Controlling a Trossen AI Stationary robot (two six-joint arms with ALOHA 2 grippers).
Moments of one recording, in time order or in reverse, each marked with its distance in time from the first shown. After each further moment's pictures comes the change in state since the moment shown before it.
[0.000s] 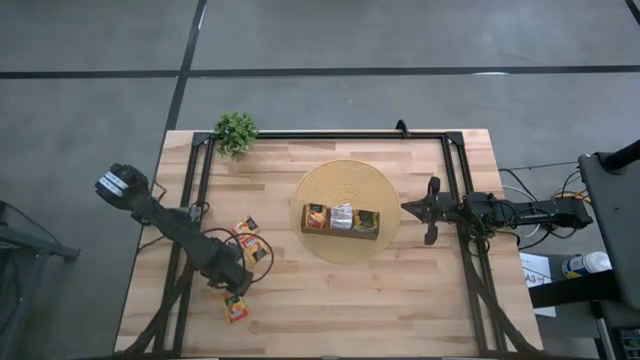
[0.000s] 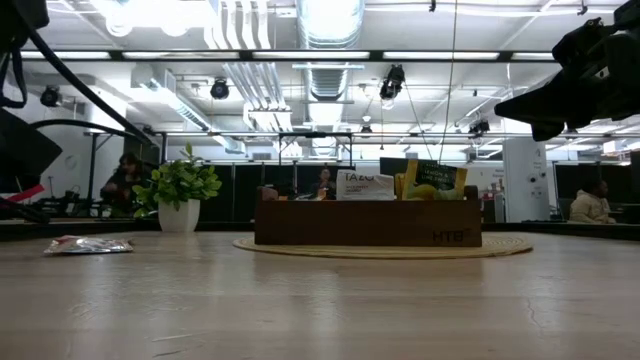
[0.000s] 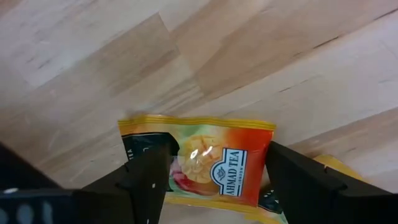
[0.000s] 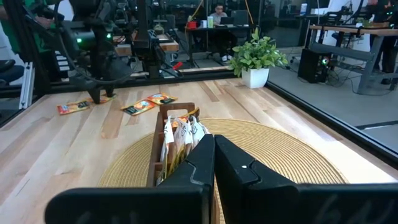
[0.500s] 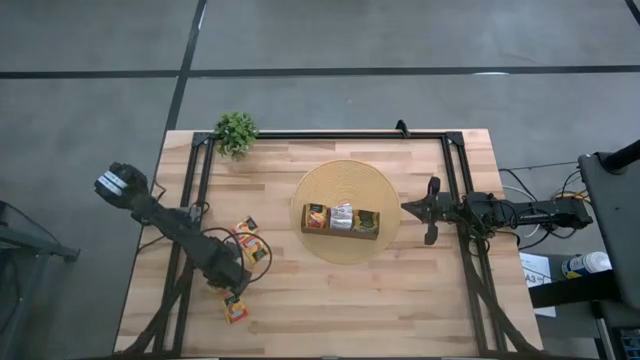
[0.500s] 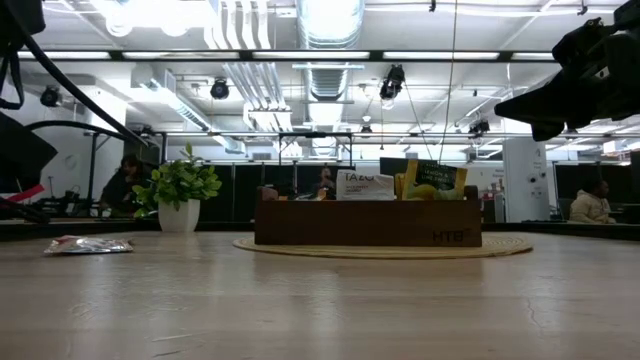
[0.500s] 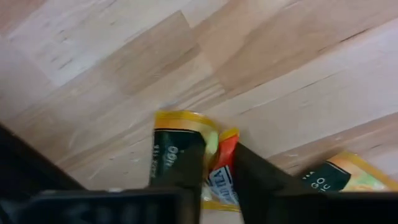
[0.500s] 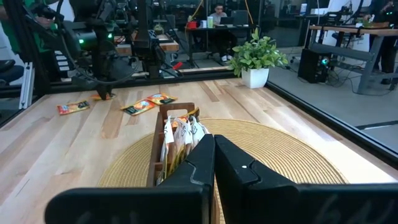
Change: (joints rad) left arm 0.000 -0.002 -0.012 -0.014 0.005 0.026; right arm 0.000 0.000 0.000 0.000 0.000 0.000
